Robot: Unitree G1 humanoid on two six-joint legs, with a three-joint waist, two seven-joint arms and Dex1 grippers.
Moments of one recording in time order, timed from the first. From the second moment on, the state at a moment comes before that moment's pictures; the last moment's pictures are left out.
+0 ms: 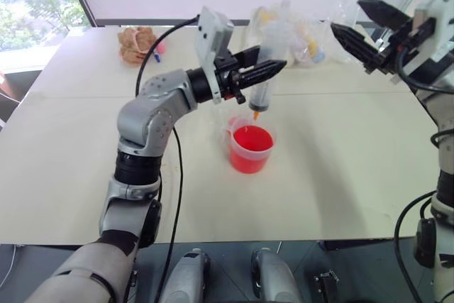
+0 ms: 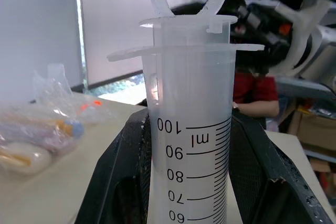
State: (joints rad) left arm -0.92 0.18 0.00 -0.06 -0.52 0.67 -0.76; right arm -0.71 -0.80 -0.26 -0.19 0.48 0.43 0.65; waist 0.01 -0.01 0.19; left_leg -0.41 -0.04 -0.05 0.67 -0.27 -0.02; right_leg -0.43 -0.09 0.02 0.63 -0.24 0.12
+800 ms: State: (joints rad) left arm -0.79 0.22 -0.13 -0.09 -0.49 0.64 -0.79; right arm -0.66 -0.73 -0.19 -0.27 0.61 0.56 0.74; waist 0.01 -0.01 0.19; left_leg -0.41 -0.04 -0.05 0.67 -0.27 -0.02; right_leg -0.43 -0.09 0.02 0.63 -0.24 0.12
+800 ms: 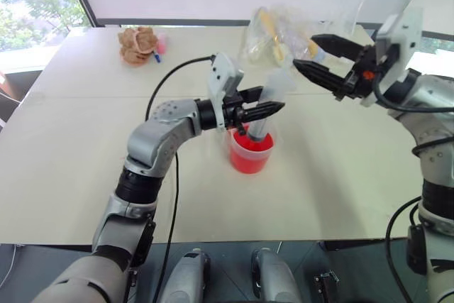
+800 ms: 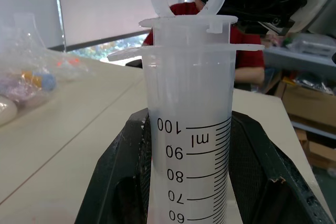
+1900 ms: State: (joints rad) left arm -0.77 0.20 -0.13 -0.08 -0.47 0.59 -0.75; right arm -0.73 -0.65 -0.13 -0.17 0.58 0.47 0.76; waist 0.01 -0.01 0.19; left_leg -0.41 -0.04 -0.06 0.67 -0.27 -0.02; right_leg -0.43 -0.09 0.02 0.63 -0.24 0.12
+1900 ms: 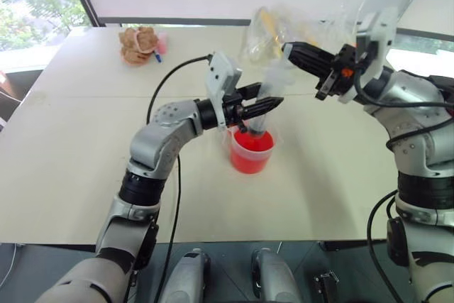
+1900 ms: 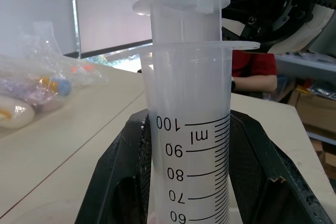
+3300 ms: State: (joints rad) left arm -1.19 0.21 0.06 0.58 -0.42 0.31 -0.77; right arm -0.60 -0.76 -0.28 -0.16 0.69 0.54 0.74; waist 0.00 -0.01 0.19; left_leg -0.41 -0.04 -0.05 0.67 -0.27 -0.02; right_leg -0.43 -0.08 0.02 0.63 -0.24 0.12
